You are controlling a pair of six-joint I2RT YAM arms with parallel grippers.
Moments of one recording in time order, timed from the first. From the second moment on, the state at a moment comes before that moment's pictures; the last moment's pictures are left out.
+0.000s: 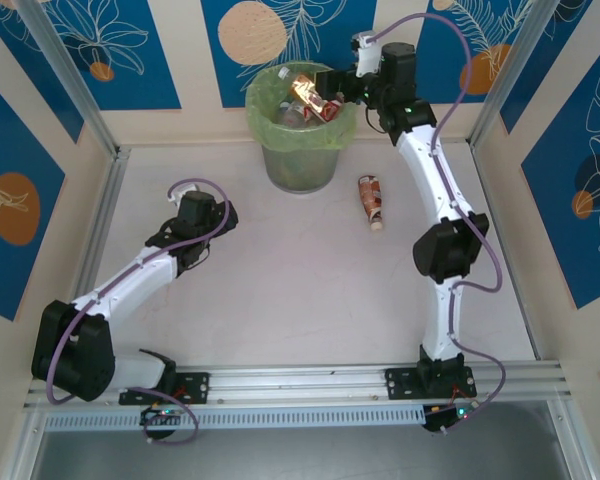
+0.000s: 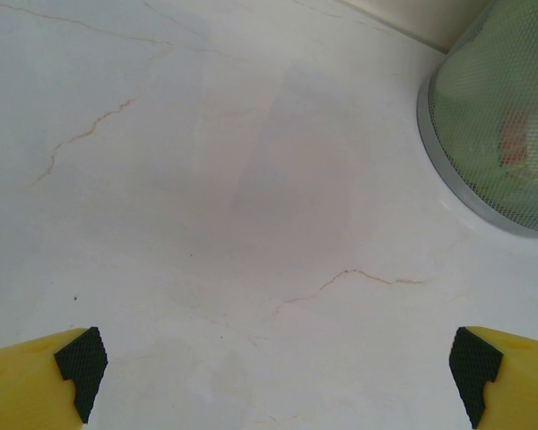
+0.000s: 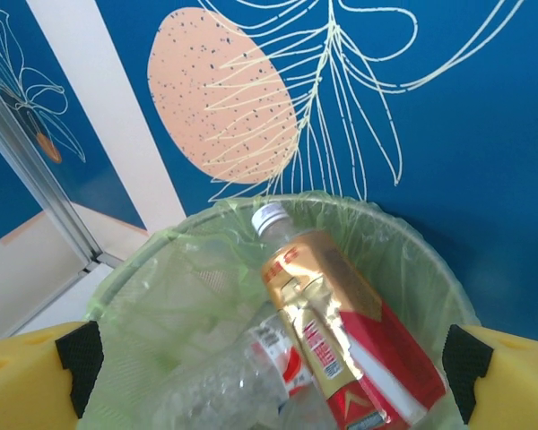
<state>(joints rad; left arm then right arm) -0.38 1.32 0.86 -0.25 -0.31 -0.65 0.25 2.09 2.32 -0.43 -0.34 0.10</state>
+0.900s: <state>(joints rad) -0.37 1.33 0.83 -0.05 -0.15 -0.58 0.12 1.66 1.29 -0.40 -0.18 0.25</state>
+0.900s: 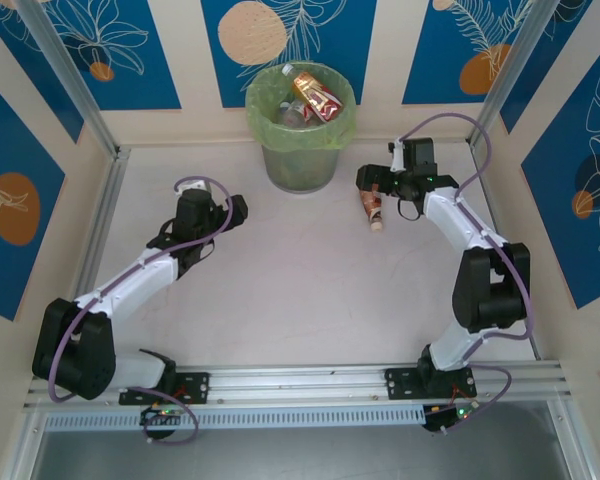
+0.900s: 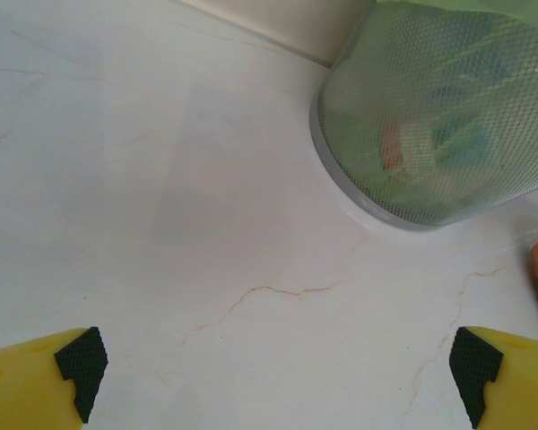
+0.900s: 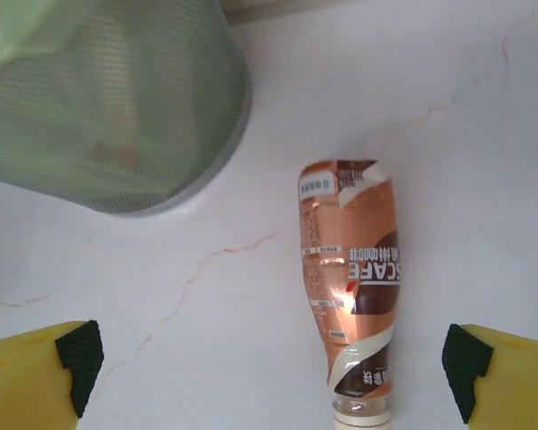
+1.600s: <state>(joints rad) -0.37 1.33 0.83 -0.09 -0.14 -0.57 0.16 2.05 1.53 -0.58 -0.02 0.21</state>
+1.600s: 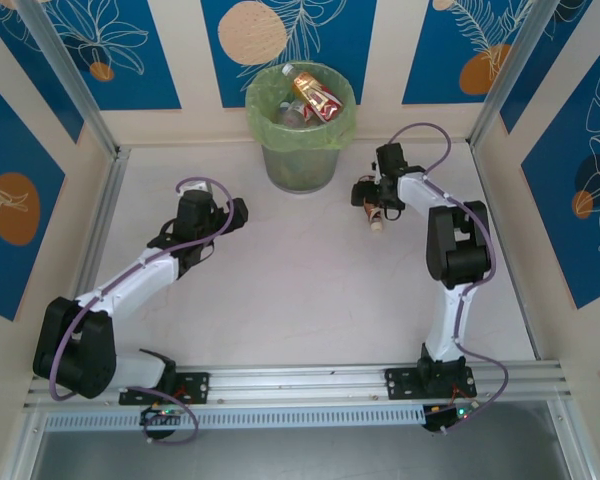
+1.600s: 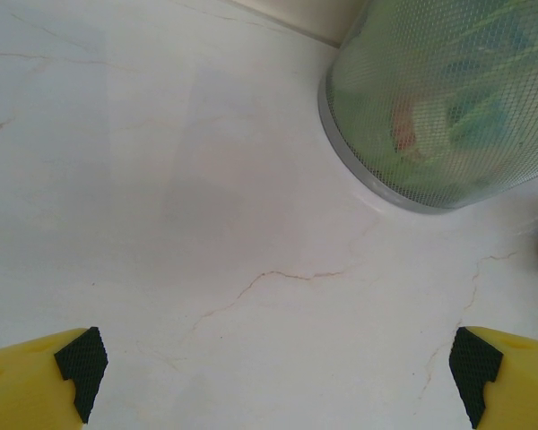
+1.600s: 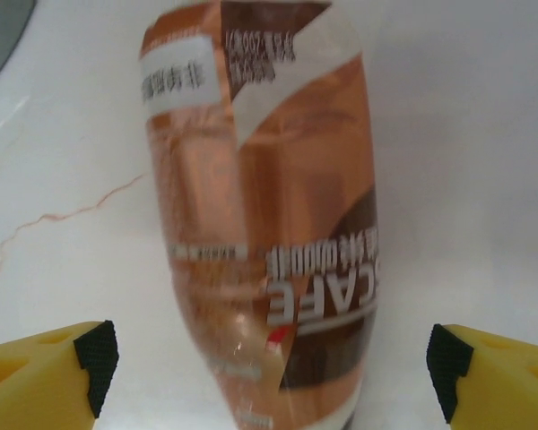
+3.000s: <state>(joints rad) -0.37 1.35 0.85 -0.14 -0.14 -0.57 0.18 2.22 1.79 -0.83 0.02 0.09</state>
